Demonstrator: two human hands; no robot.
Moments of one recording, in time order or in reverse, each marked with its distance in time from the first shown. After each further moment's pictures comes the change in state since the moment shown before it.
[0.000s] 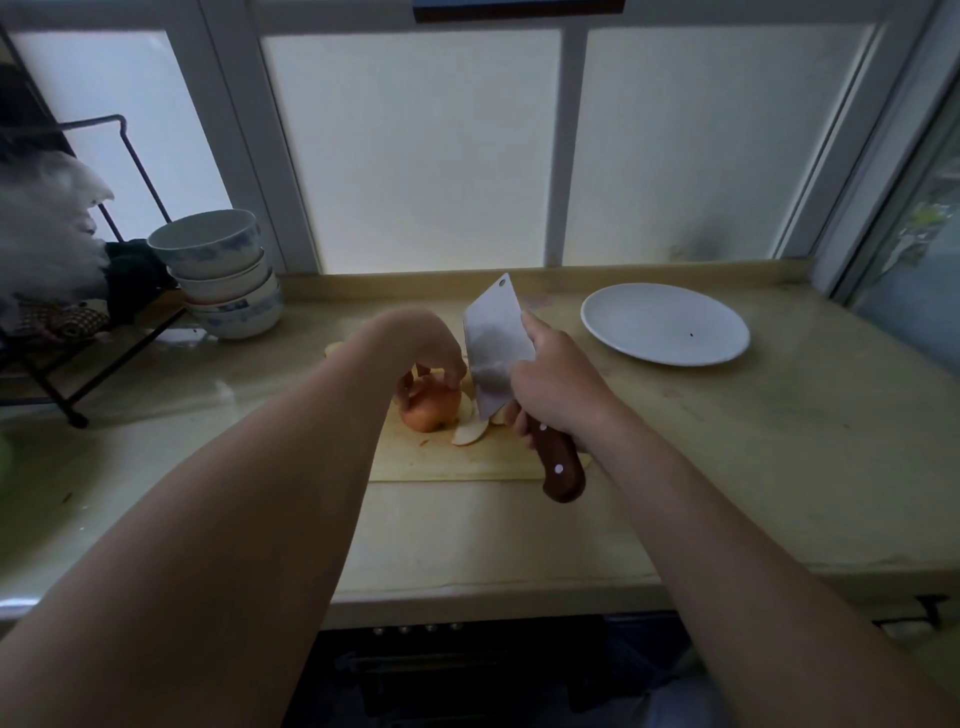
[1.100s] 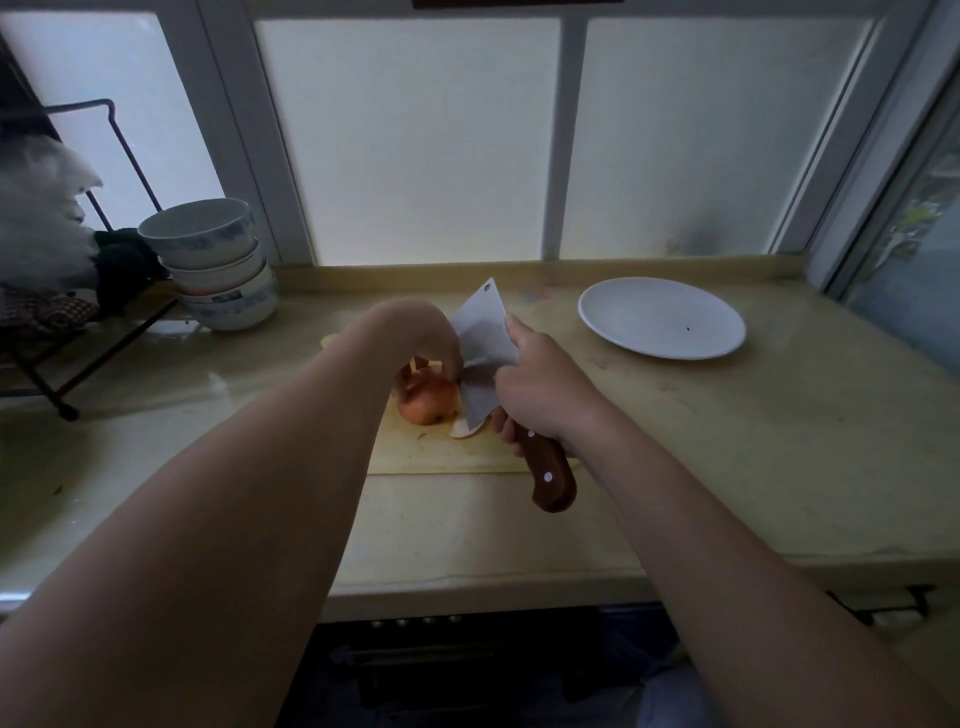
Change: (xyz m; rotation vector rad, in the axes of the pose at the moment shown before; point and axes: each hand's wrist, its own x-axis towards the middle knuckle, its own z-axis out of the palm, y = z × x) left_hand 0.004 0.000 0.000 0.018 -0.005 0.010; right_hand -0.010 -0.003 0.011 -0.016 -0.073 0.040
